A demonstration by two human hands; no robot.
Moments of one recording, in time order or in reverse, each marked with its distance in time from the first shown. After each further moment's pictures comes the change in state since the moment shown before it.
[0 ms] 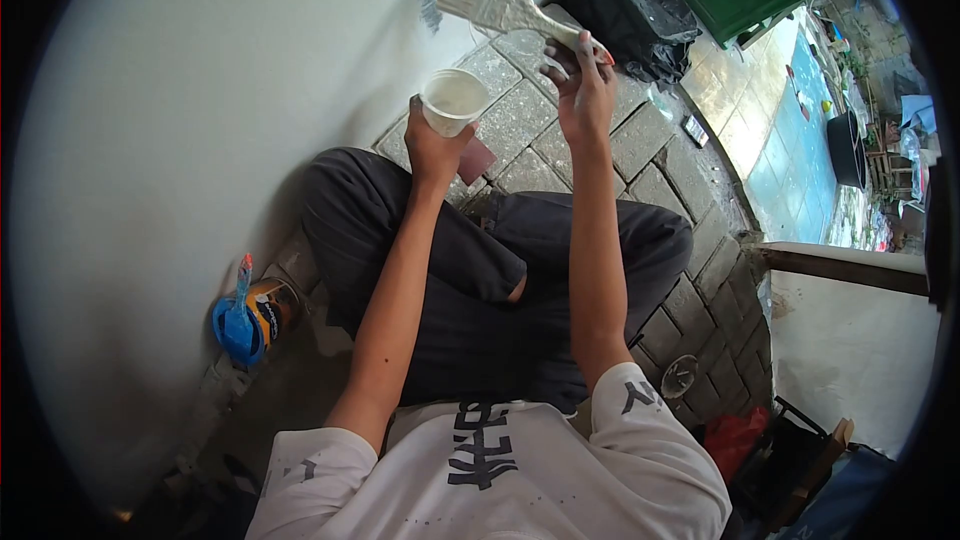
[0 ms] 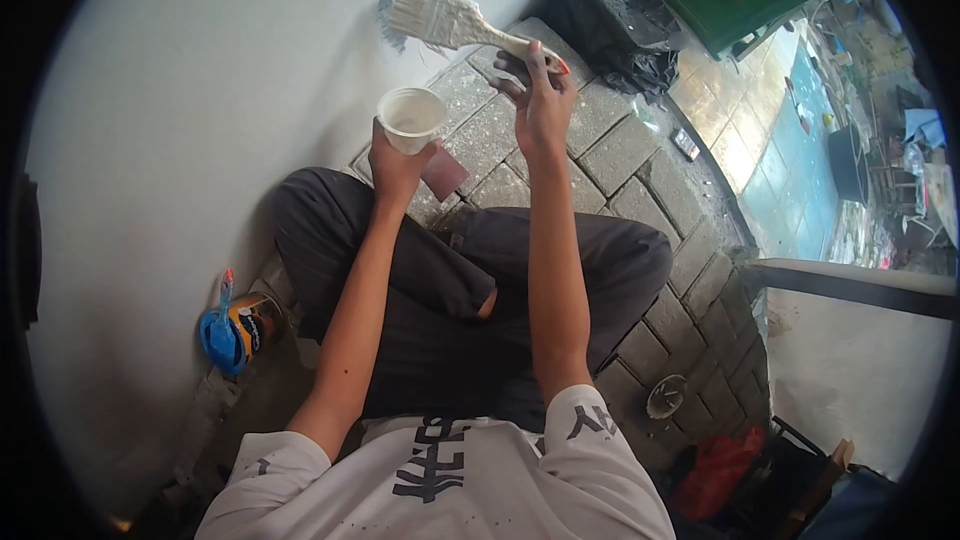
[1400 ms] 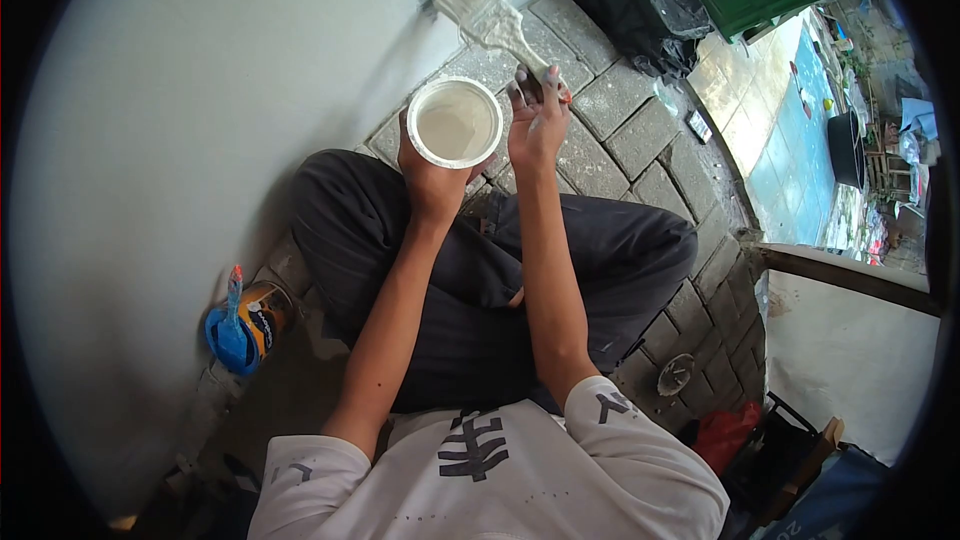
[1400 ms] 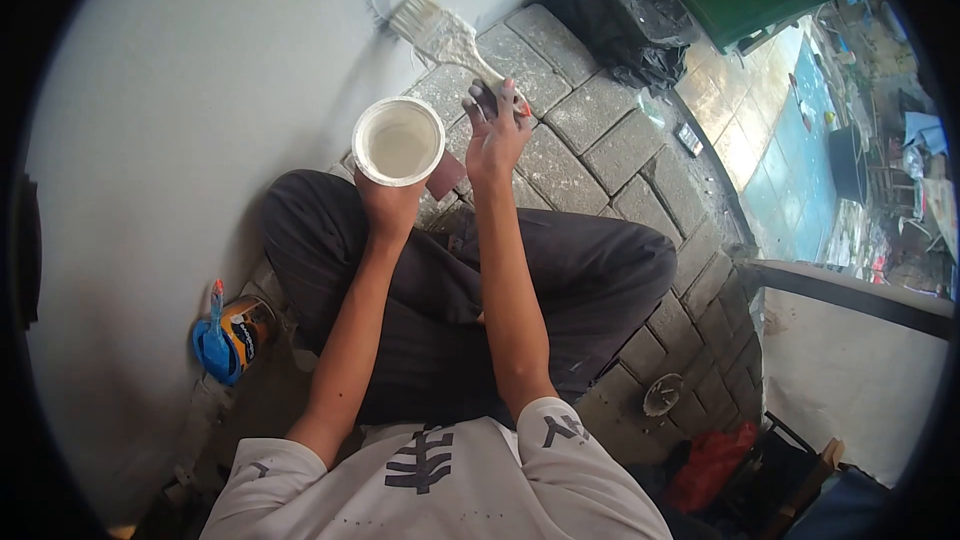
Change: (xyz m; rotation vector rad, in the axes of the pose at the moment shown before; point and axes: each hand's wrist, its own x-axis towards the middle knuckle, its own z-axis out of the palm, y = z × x) left_hand -0.021 0.018 -0.011 0.057 -0.002 0.333; right_hand -0.034 0.091 -0.002 0.132 0.348 0.074
